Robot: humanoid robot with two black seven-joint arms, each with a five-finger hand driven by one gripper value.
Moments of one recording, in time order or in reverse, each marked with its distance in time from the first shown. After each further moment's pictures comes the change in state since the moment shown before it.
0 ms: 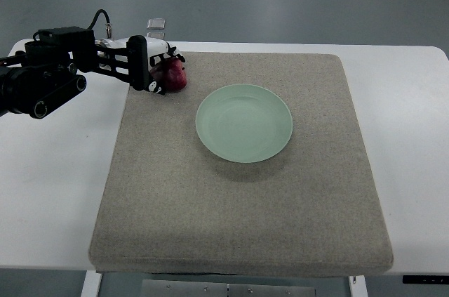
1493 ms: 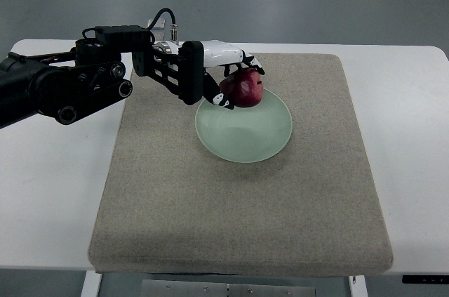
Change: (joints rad) left arm -0.046 -0.045 -0.050 -0.314 -0.009 -0.004 -0.023; right arm 0.000 0.000 0.000 0.000 0.000 0.000 0.000
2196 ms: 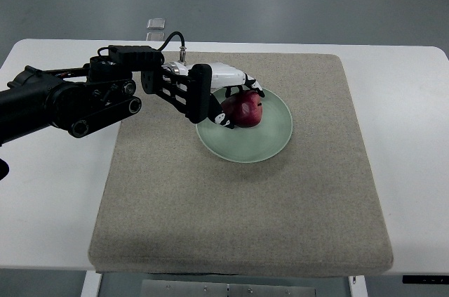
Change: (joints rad) left arm 0.025 -0.044 0.059 0.043 0.000 0.001 0.000; right arm 0.000 0.000 0.000 0.000 0.000 0.000 0.000
